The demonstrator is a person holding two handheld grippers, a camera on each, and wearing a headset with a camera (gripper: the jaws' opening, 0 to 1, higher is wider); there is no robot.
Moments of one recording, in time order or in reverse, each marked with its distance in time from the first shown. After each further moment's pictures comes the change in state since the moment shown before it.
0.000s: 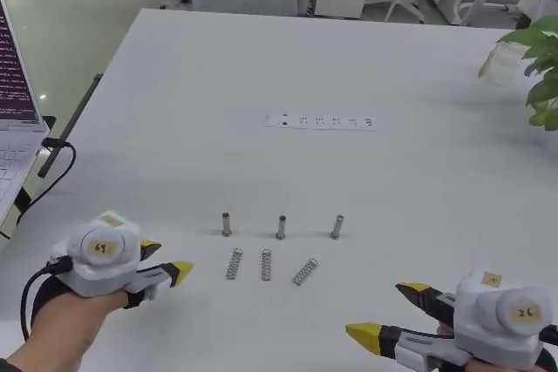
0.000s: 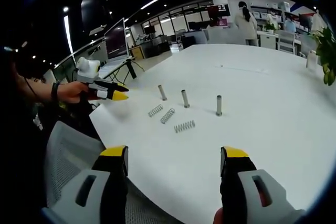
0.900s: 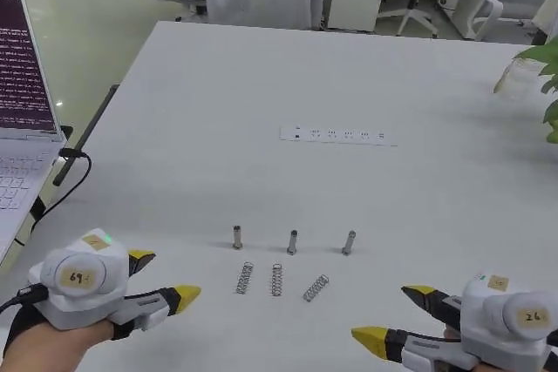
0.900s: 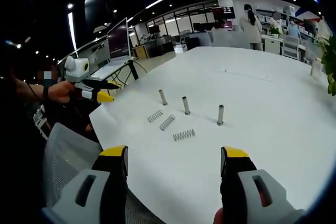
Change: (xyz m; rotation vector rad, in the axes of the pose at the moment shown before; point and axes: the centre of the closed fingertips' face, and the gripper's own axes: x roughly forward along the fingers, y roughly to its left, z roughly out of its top) left arm -0.033 -0.015 0.012 0.030 -0.047 -0.034; right arm 0.010 -0.003 0.017 -0.039 -0.002 0.019
